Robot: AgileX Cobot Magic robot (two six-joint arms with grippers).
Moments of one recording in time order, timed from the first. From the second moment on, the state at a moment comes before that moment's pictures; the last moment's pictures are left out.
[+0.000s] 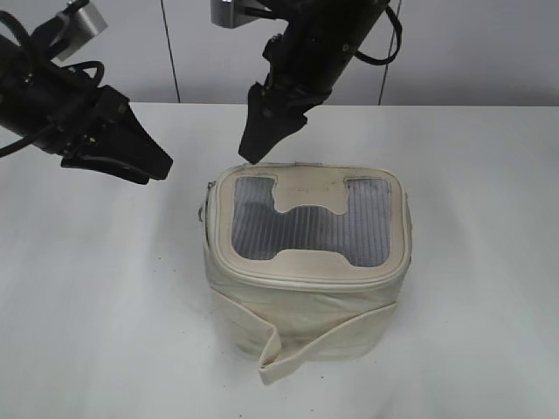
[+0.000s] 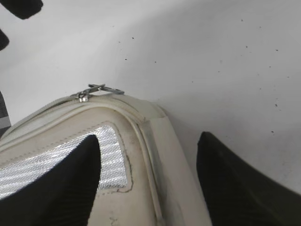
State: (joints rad) left arm -0.23 1.61 -1.11 -0.82 0.99 0.65; right arm 0.53 2.13 -1.94 0.47 1.21 -0.76
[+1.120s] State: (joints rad) left arm -0.23 1.61 -1.11 -0.74 0.98 0.68; right arm 0.53 2.23 -1.94 0.52 1.23 -0.73
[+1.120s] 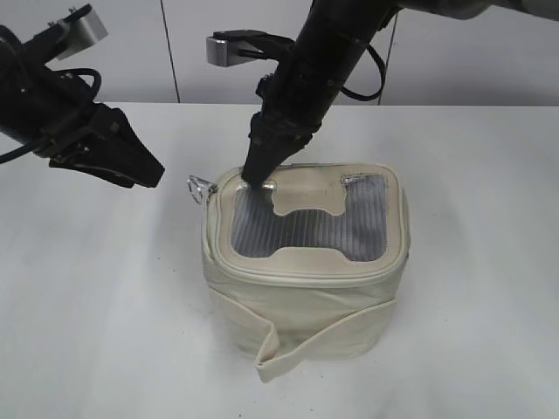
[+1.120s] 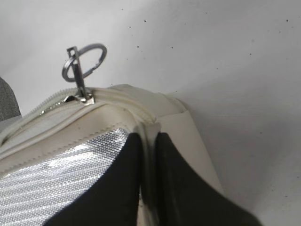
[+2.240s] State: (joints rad) left arm -0.35 1.72 -1.11 -0.74 0.86 0.84; right arm 0.54 2.22 -1.93 0.50 1.23 -0.70
